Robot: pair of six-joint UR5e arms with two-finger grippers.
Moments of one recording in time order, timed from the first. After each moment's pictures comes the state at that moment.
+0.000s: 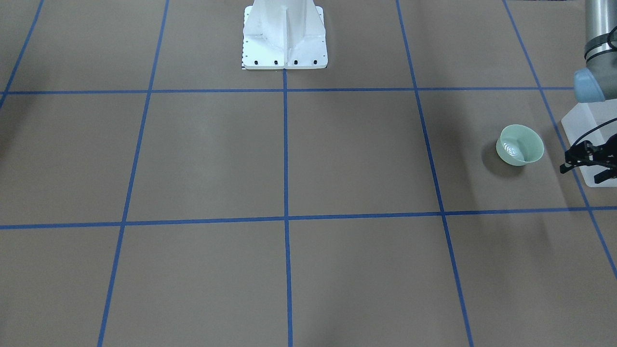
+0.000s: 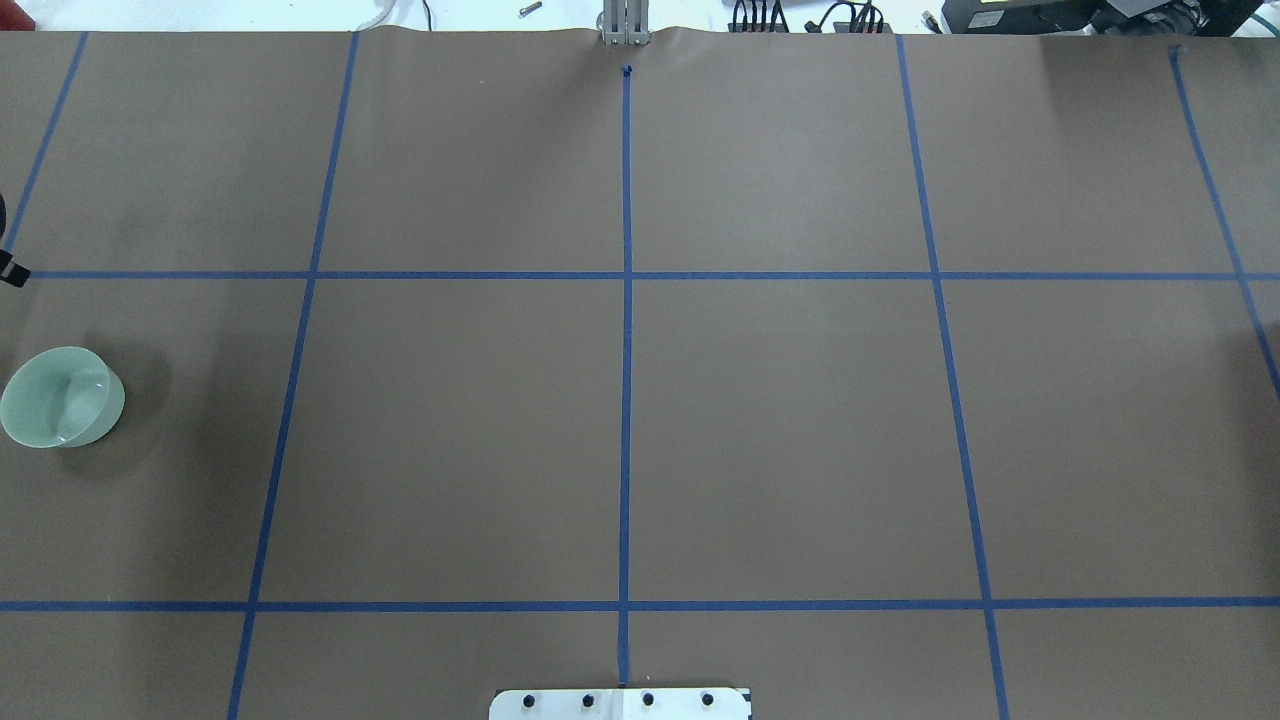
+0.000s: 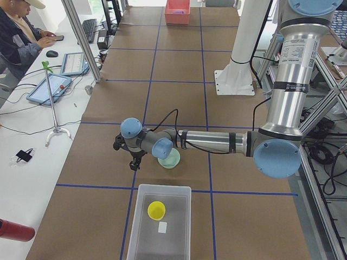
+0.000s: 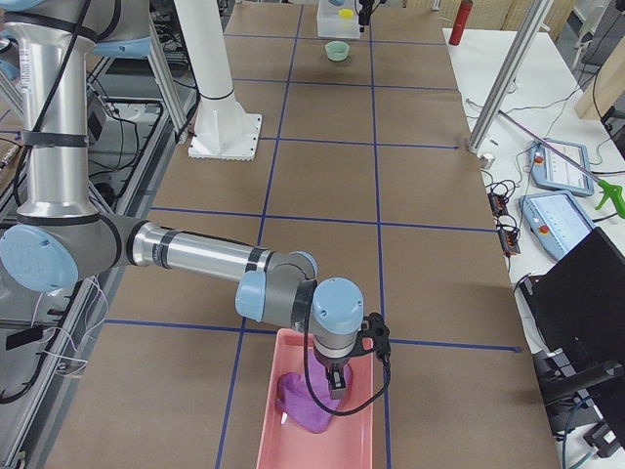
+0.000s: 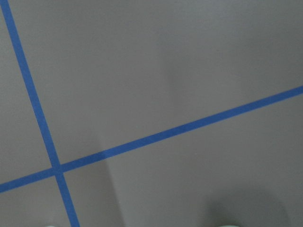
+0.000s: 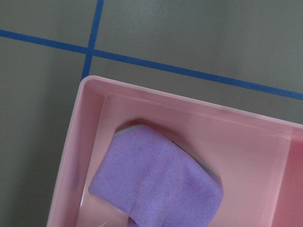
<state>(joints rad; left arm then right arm) -1.26 -1.68 -1.40 -2.06 -2.36 -0.18 1.73 -1.63 1.53 -1.58 2.29 -0.39</state>
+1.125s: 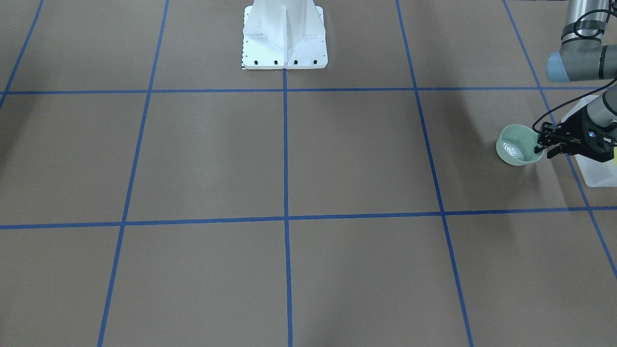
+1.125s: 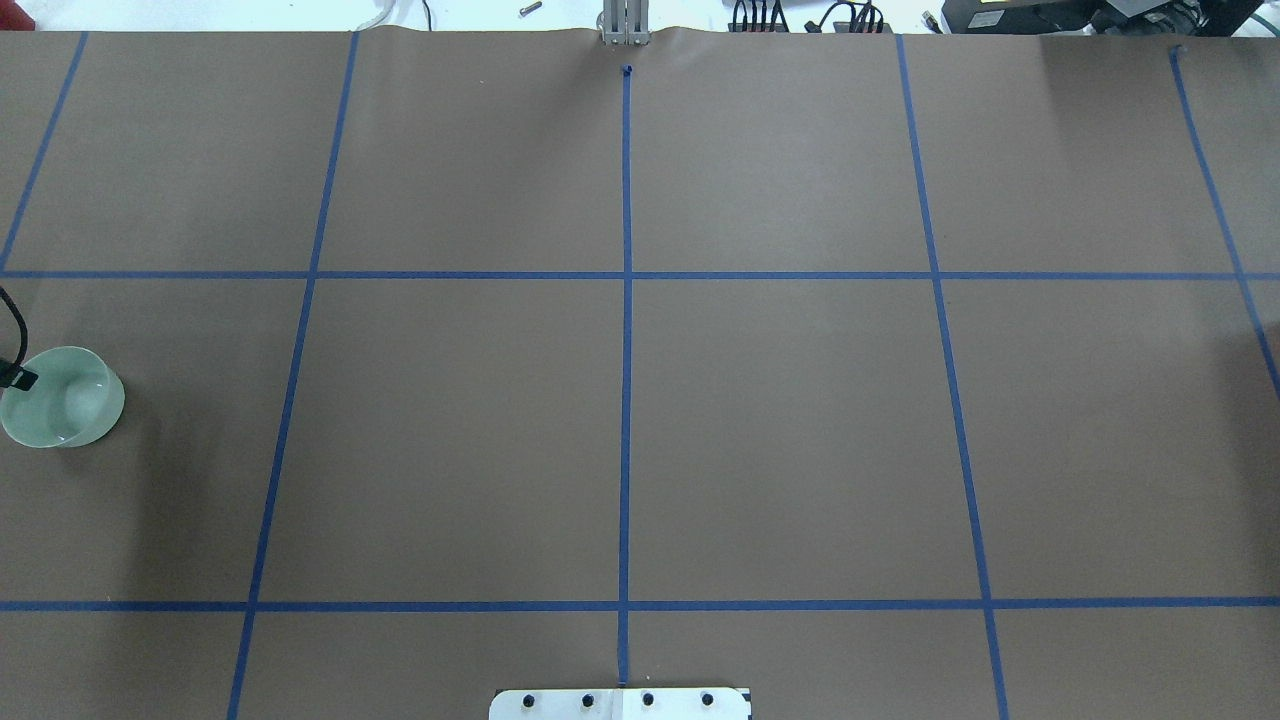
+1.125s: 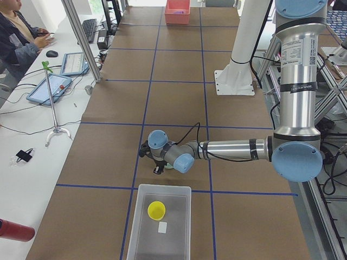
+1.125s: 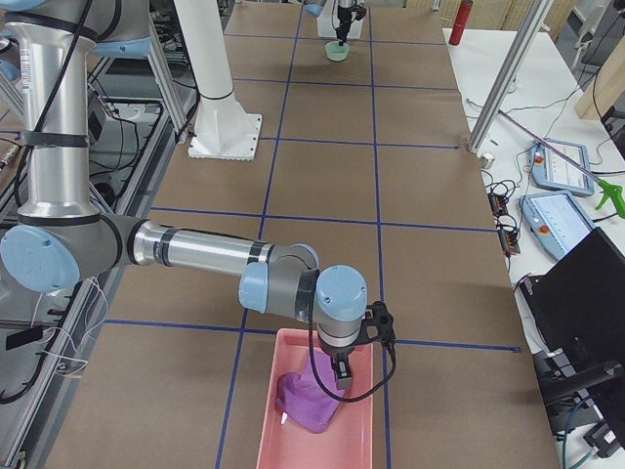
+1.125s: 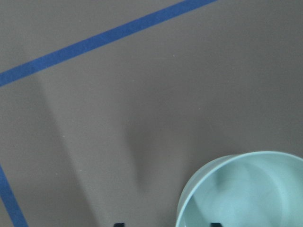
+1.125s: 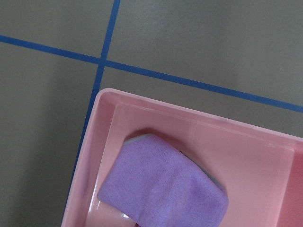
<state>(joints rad) -1.12 -1.51 -1.47 -2.21 -2.32 -0.22 1.72 -1.63 1.55 -1.58 2.29 -0.39</state>
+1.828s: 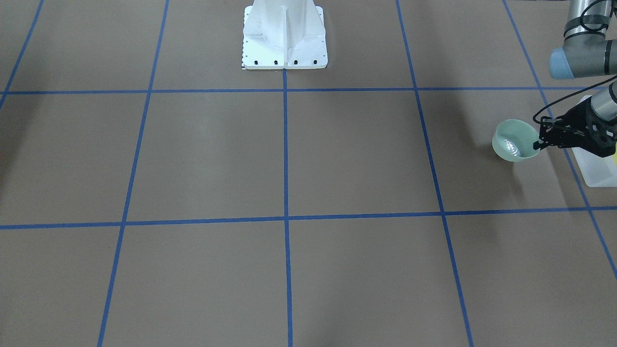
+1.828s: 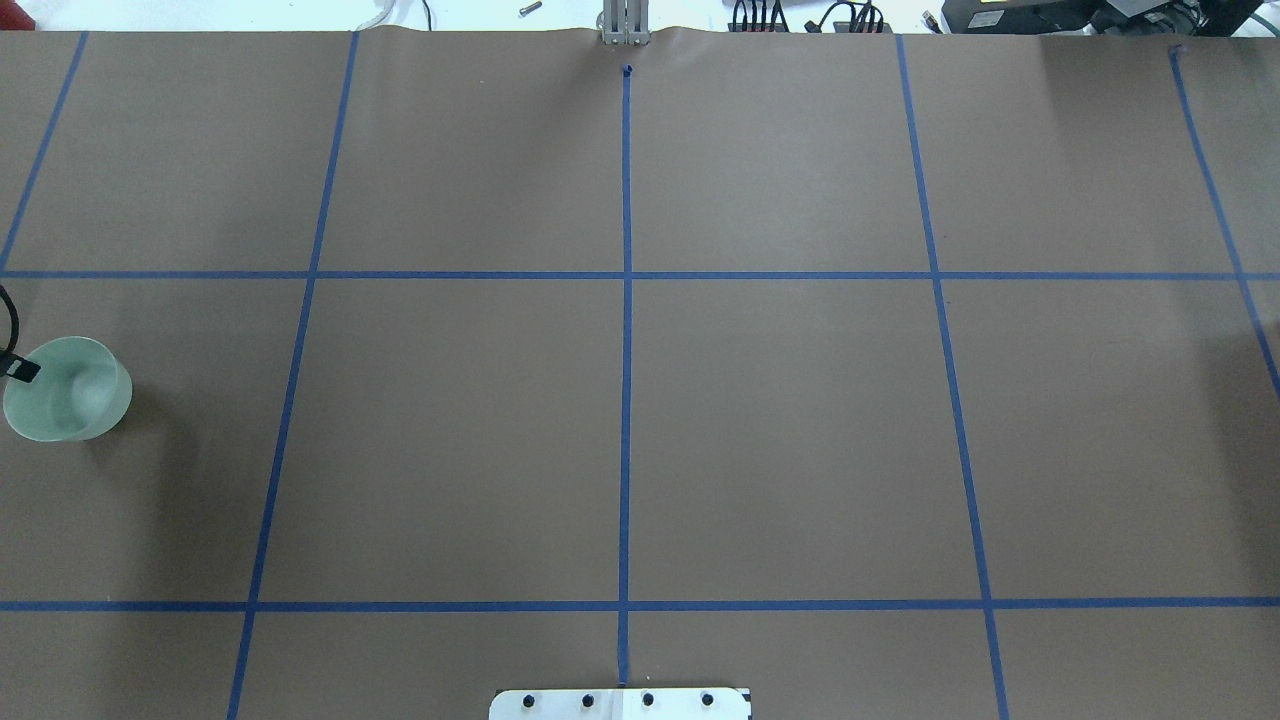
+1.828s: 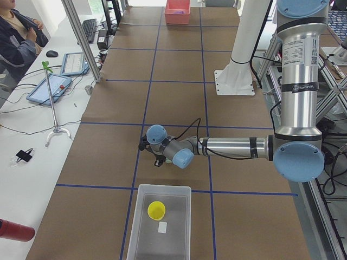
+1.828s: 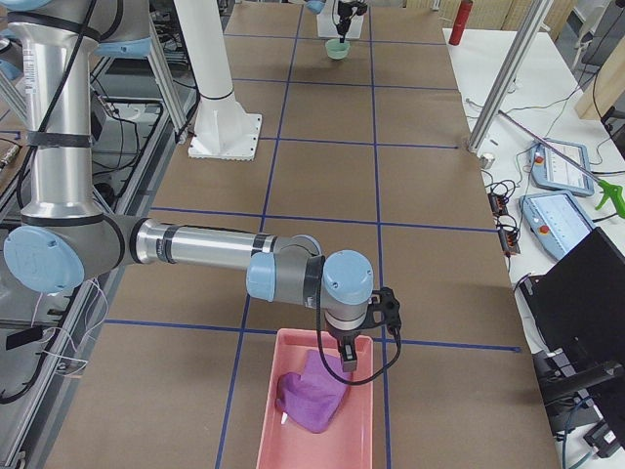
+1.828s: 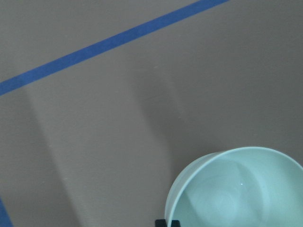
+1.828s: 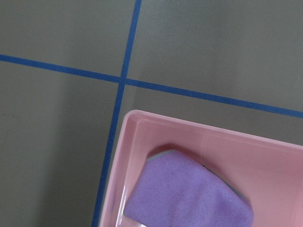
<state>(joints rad) -1.17 -1.51 -1.53 -2.17 -2.46 -0.21 1.68 -1.62 1.61 -1.58 2.34 -0.25</state>
